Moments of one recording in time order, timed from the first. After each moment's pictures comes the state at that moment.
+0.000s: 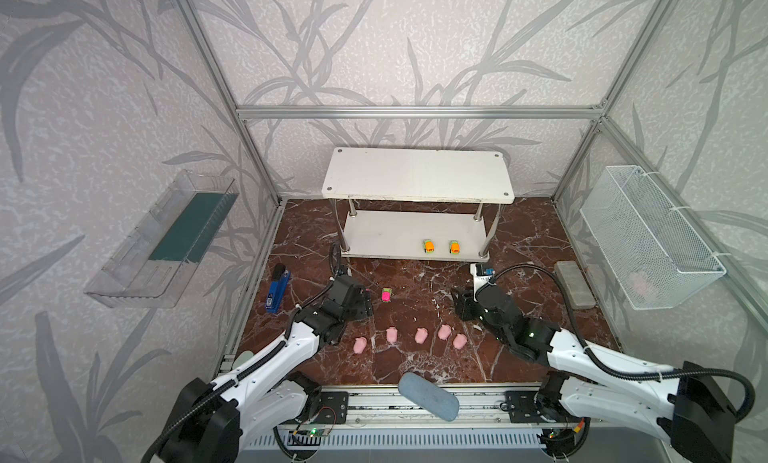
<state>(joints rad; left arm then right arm) -0.51 1.05 0.52 -0.37 -0.21 -0.60 0.87 0.99 0.49 -0.02 0.37 0.57</state>
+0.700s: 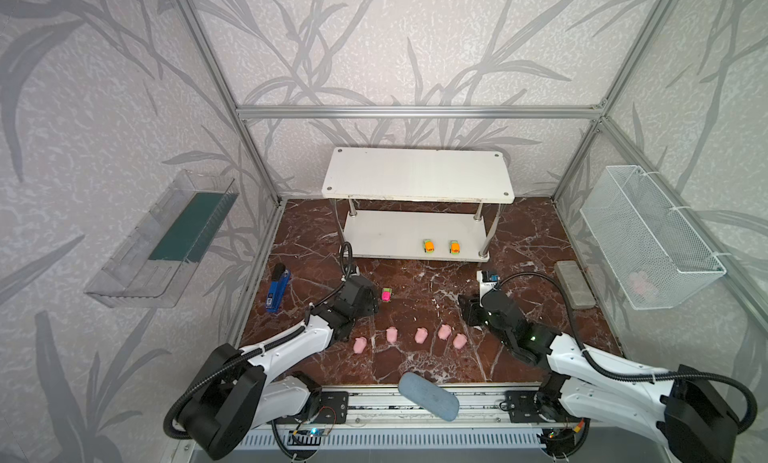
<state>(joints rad) -0.55 1.22 0.47 -0.11 -0.31 -0.58 0.80 1.00 0.40 0.02 0.32 0.58</state>
